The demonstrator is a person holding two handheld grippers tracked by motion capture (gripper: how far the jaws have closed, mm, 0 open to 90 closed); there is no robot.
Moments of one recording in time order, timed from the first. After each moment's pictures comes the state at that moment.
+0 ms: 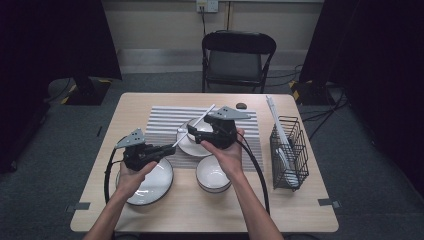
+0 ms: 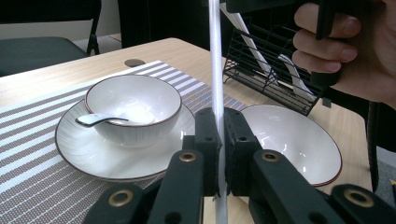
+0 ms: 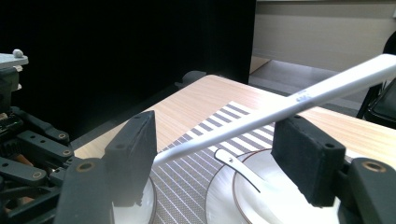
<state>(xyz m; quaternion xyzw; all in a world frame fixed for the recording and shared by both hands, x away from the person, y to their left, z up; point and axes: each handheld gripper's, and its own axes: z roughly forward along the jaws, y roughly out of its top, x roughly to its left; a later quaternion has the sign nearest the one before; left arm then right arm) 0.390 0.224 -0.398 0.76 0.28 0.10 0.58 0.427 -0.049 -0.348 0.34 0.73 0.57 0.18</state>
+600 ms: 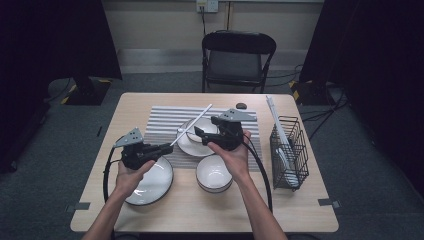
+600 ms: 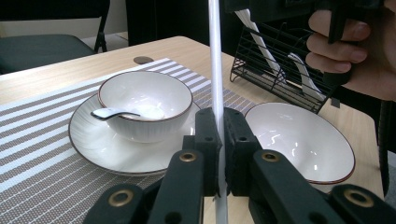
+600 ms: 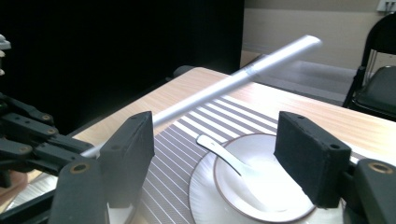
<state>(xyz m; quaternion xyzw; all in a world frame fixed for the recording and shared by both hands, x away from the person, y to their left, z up) 0.394 0.232 -0.401 0.76 0.29 0.11 0.58 0.427 -0.066 -0.356 0.35 0.73 0.56 0.19</state>
